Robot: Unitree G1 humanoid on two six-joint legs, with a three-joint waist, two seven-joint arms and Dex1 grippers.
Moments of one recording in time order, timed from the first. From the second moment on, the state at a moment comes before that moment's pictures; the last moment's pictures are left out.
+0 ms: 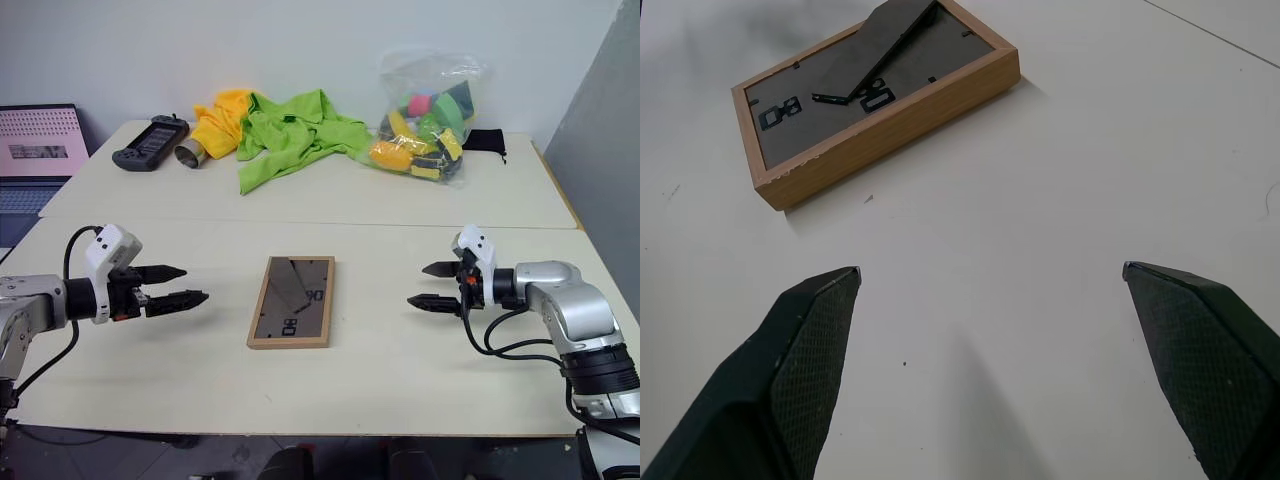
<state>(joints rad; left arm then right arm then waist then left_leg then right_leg) -0.34 1.02 0.18 0.12 -0.44 0.69 -1.08 -0.54 -0.74 0.07 0.03 0.41 0.66 1.14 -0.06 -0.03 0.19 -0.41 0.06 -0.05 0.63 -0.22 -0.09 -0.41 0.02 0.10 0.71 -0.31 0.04</state>
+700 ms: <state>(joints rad) -0.36 1.01 0.18 0.15 -0.43 0.69 -1.08 -0.53 -0.71 0.08 0.03 0.39 0.64 1.10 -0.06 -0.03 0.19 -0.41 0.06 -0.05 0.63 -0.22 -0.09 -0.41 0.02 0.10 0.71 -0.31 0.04</state>
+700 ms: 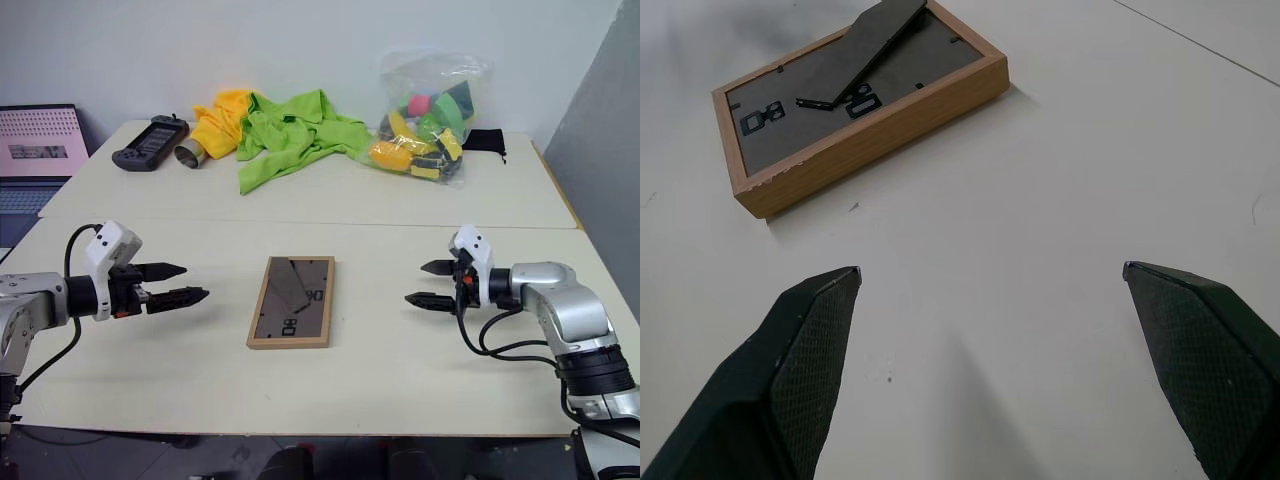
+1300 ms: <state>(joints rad) -0.42 0.99 0.12 0.17 -0.53 0.90 -1.19 -0.52 -0.63 0.17 -0.03 0.36 0.60 1.07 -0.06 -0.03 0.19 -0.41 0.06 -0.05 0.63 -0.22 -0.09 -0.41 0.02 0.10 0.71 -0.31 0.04</state>
